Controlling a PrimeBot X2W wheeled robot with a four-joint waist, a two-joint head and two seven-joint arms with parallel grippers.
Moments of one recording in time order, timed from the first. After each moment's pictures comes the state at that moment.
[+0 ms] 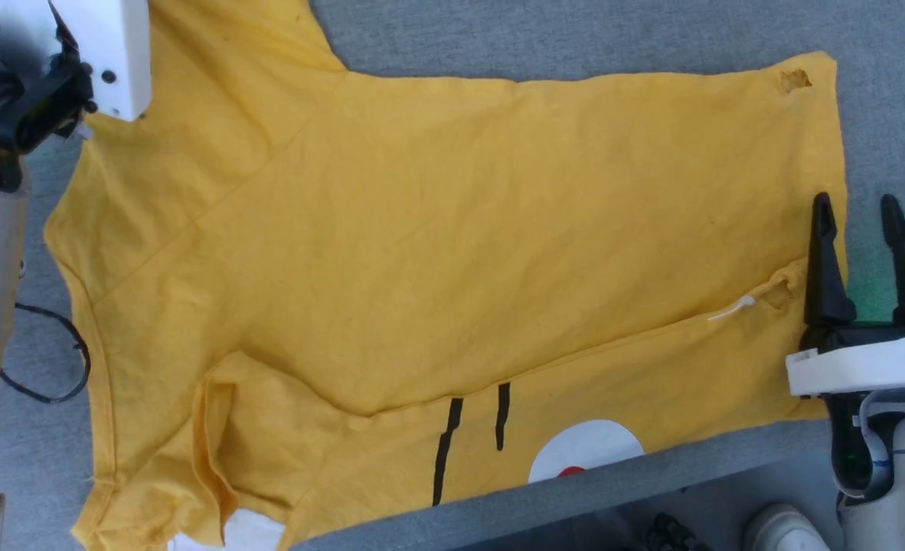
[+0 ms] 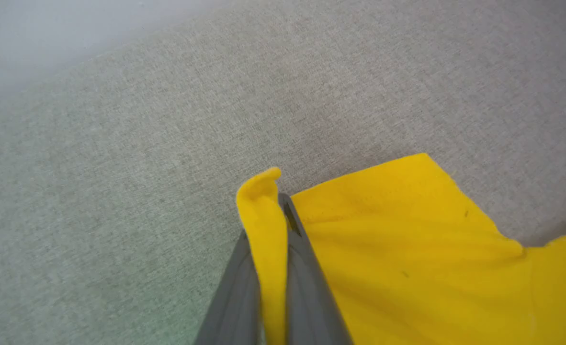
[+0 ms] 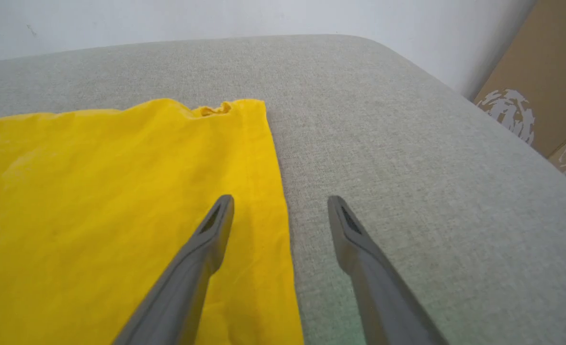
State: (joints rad) left arm -1.04 0.54 -0.32 0.21 -0.55 -0.10 0.82; right arm -0.23 -0.05 -0.17 0.09 0.19 0.13 -0.23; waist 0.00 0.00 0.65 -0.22
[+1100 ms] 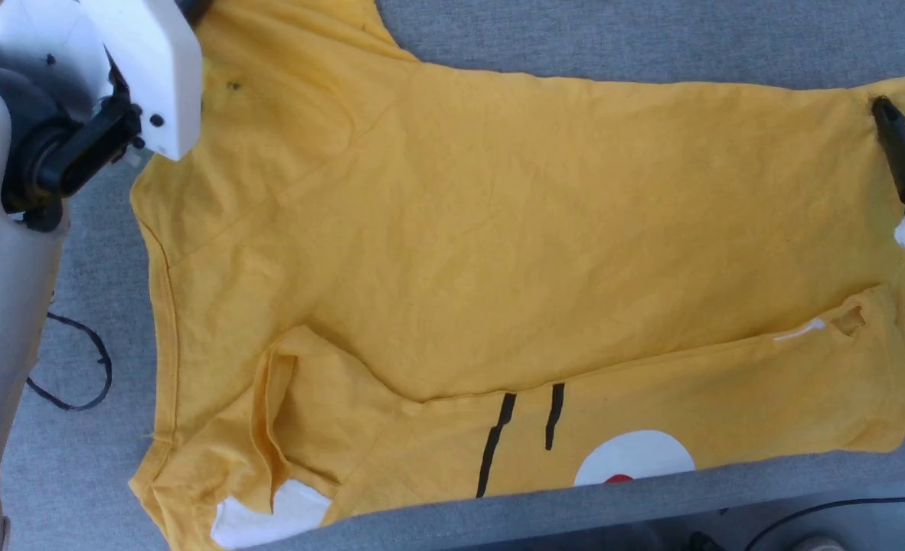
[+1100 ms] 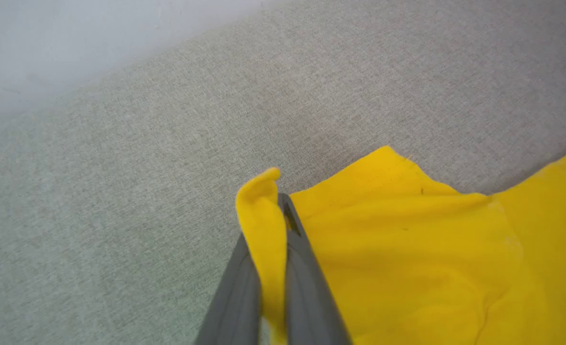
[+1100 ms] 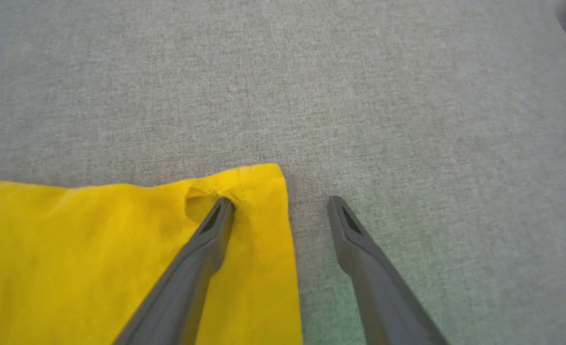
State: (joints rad) left arm -0.99 0.56 -0.39 0.10 -0.60 -0.12 0.71; right arm -0.55 -0.21 -0.25 0.06 0.28 0.13 0.64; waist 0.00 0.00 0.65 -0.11
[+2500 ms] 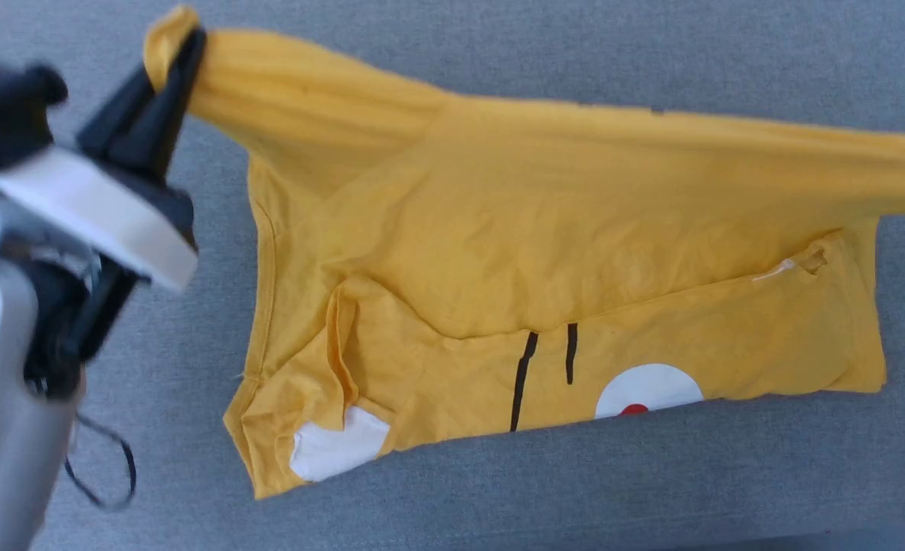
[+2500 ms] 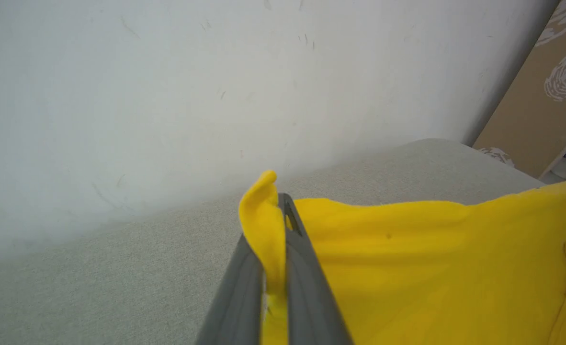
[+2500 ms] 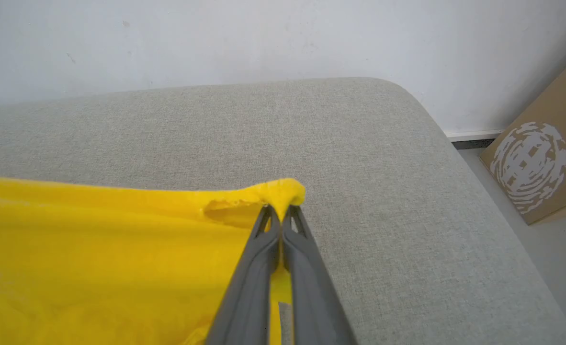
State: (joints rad) left arm -0.63 0.60 -0.29 -0.08 -0.65 -0.06 0.16; right arm -0.39 -0.27 -0.26 0.03 0.31 0.13 0.37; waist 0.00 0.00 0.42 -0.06
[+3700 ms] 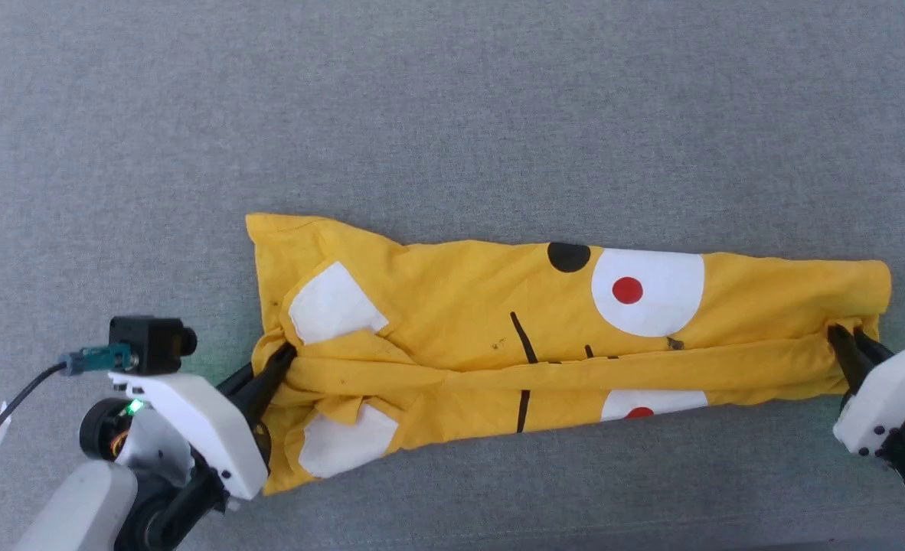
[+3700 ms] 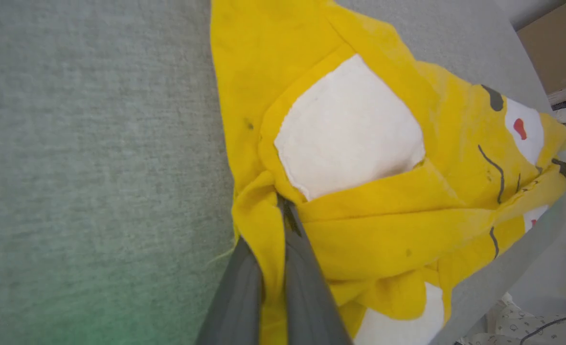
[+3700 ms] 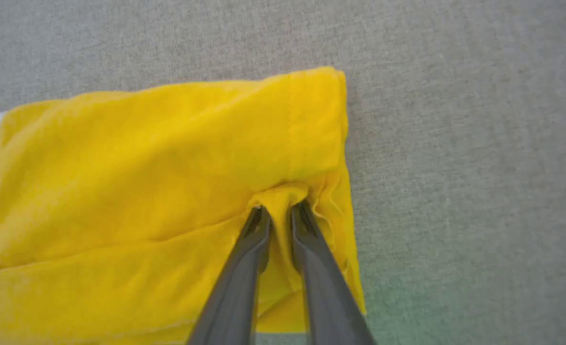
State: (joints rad) left arm -0.17 0.55 -0.36 -0.05 -0.88 0.03 0.30; right arm -0.14 -0.17 -0.24 0.08 0.36 0.13 0.51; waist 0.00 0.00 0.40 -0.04
